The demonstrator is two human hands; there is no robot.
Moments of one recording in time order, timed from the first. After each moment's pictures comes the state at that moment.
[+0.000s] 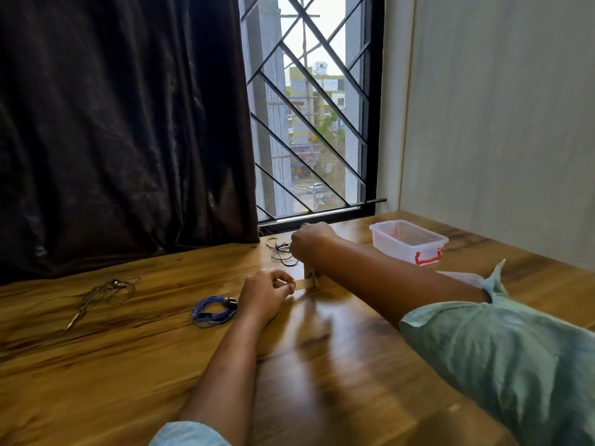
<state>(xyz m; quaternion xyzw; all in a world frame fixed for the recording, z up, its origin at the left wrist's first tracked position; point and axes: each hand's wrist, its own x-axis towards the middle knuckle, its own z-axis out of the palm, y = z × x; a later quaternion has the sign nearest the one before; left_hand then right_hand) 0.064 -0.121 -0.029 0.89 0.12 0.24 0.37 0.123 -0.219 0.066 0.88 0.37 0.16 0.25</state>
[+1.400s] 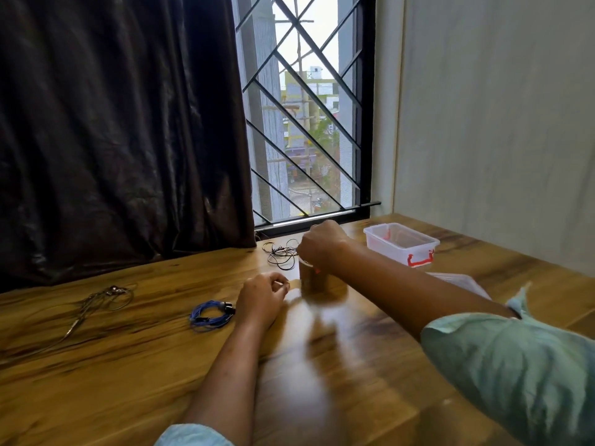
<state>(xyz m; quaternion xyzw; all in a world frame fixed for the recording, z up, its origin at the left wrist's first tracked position) 0.062 -0.125 -0.031 0.90 0.12 0.29 0.29 0.102 -0.256 0.081 0.84 0.41 0.20 0.30</state>
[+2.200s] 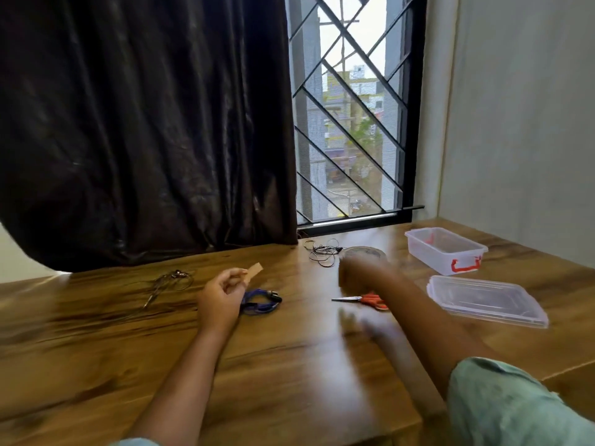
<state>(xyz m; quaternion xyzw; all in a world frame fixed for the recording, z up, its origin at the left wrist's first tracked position) -0.032 -0.046 -0.026 0.77 0.21 0.43 0.42 0.108 -0.252 0.039 0.95 0.31 0.00 -0.05</state>
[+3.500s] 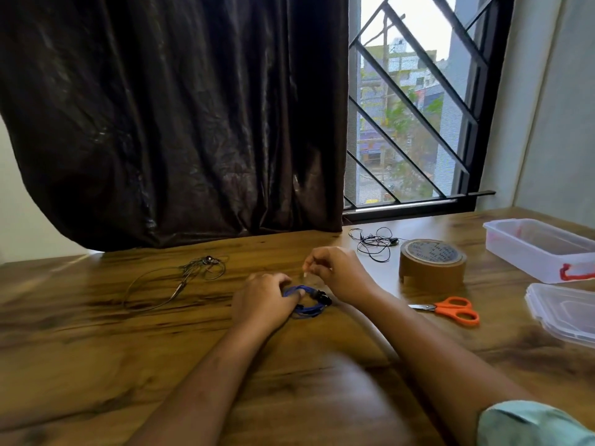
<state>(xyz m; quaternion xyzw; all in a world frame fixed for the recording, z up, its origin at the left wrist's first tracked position) -0.011 -0.016 -0.032 0.93 0.28 0.19 0.11 0.104 -0.128 -0.017 0.77 0.49 0.06 -0.40</state>
